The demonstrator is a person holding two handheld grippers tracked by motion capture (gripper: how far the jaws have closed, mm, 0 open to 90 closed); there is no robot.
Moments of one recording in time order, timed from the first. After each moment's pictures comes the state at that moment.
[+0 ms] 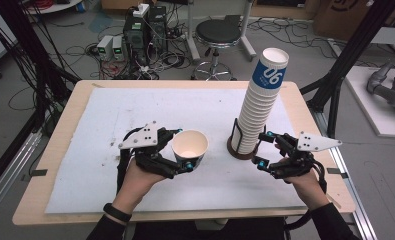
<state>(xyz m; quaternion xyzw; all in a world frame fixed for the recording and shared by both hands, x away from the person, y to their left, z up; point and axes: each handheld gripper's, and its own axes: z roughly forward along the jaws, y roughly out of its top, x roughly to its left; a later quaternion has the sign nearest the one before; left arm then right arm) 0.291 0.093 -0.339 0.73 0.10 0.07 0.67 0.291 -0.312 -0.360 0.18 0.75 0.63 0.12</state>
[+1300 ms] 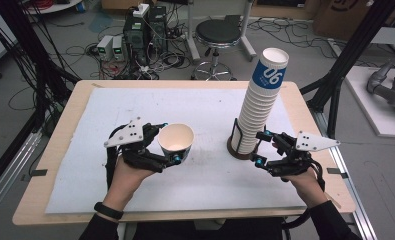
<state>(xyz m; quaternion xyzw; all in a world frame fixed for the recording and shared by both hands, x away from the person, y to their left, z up) 0.295 0.119 -0.337 0.72 0.13 0.11 0.67 0.293 -0.308 -0.361 0.18 0.74 0.64 0.13</state>
